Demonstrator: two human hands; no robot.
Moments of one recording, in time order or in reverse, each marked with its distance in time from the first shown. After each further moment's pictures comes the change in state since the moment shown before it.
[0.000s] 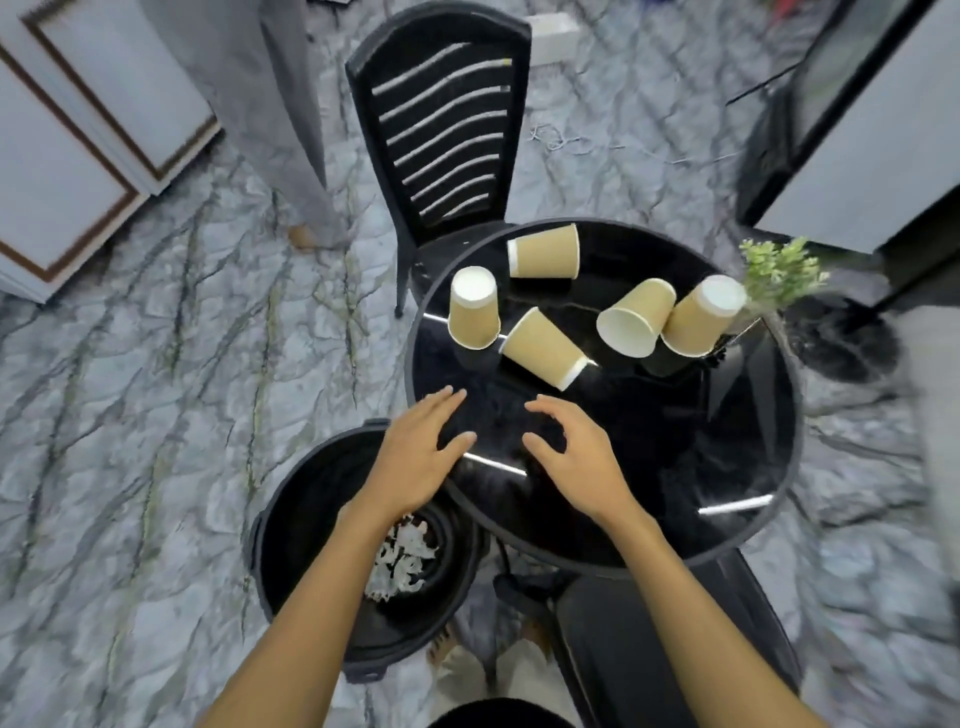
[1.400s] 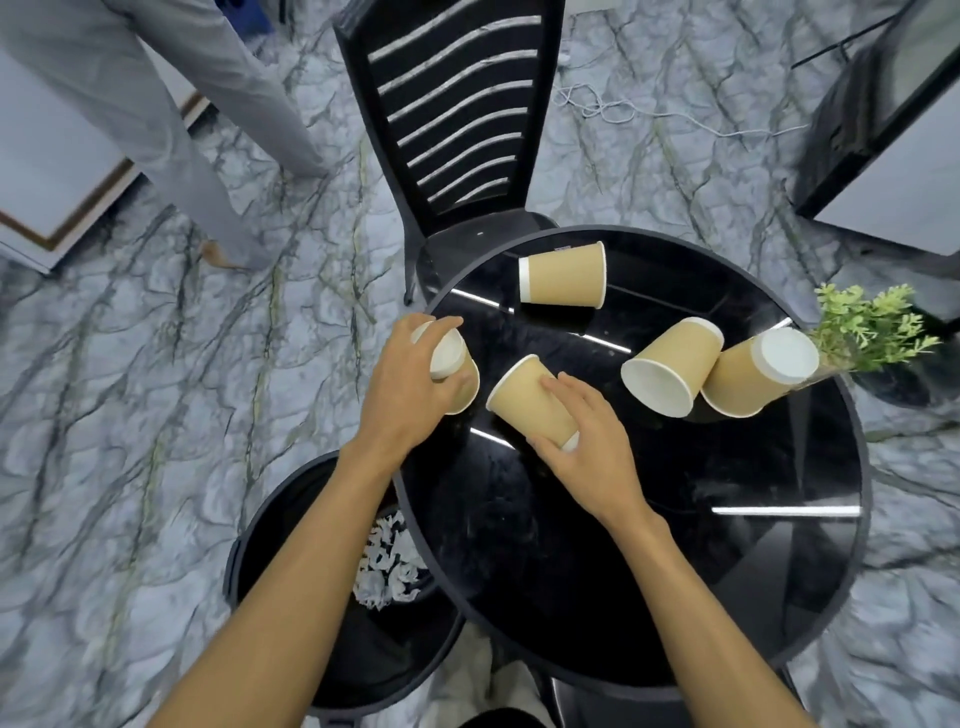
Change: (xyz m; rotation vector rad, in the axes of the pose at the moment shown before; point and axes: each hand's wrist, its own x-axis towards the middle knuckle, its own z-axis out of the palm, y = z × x) left_hand 0.144 0.013 -0.029 0.055 0.331 -0.020; right_hand 0.118 0.041 -0.013 -0.140 0.037 -0.066
